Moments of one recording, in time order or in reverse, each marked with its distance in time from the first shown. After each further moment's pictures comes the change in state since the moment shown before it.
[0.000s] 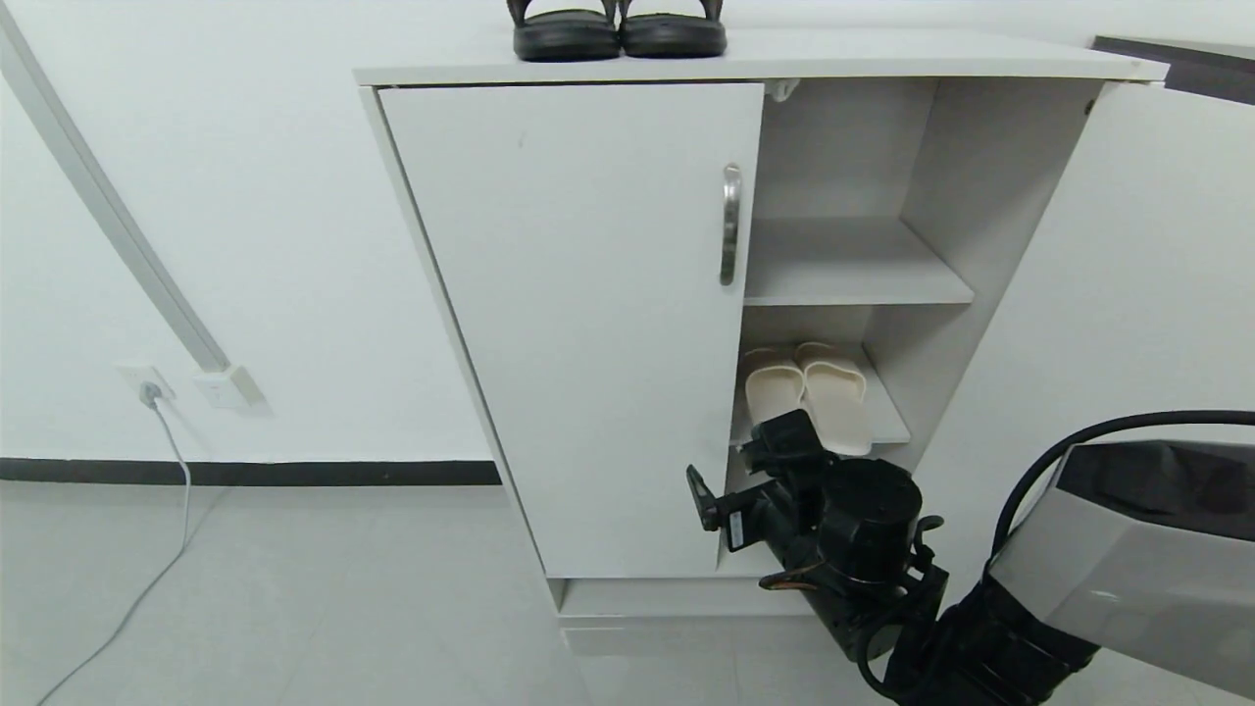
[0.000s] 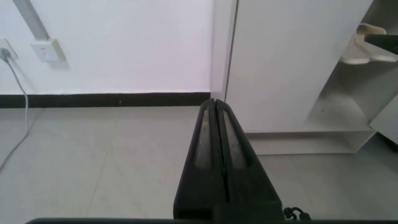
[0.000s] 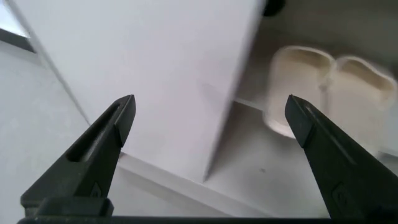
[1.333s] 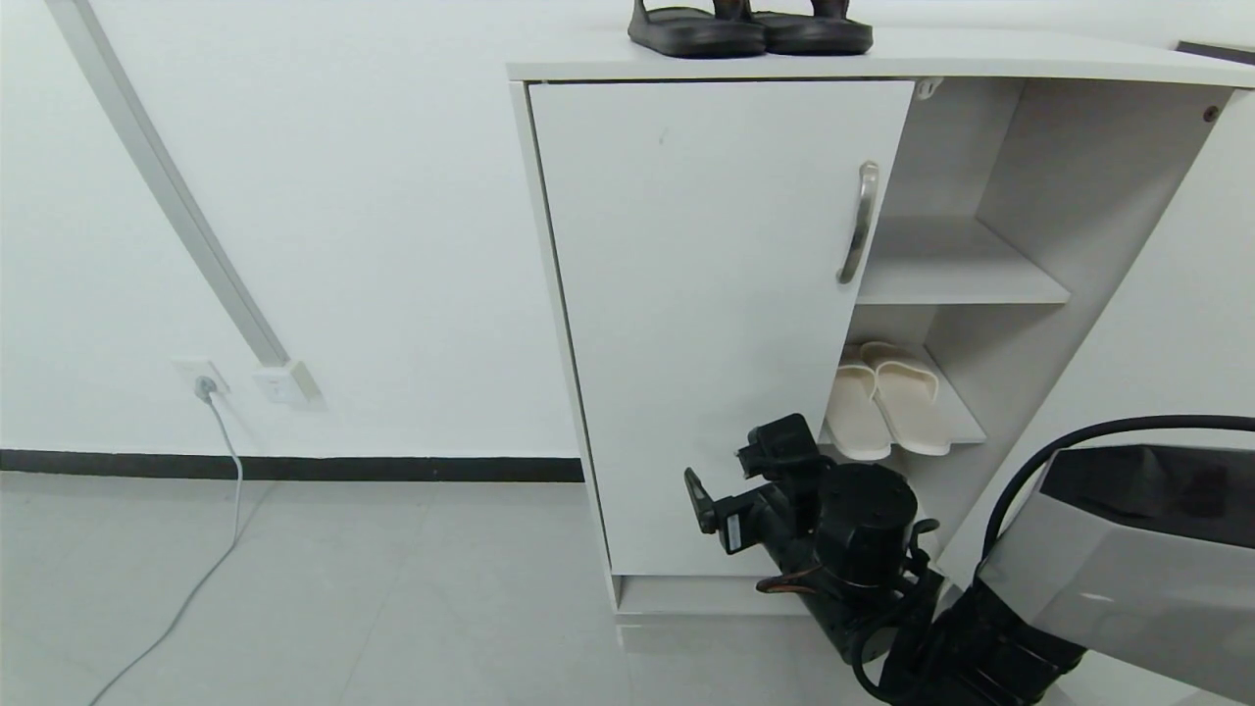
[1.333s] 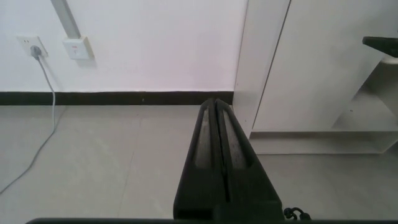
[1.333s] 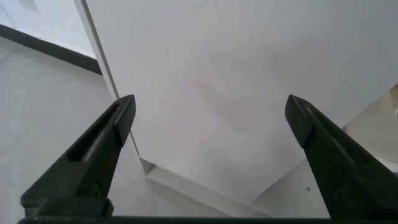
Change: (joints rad) left arm 0.000 0.000 0.000 0.000 0.002 0.000; right arm 0.000 0.017 -0.001 -0.020 0.000 -0.005
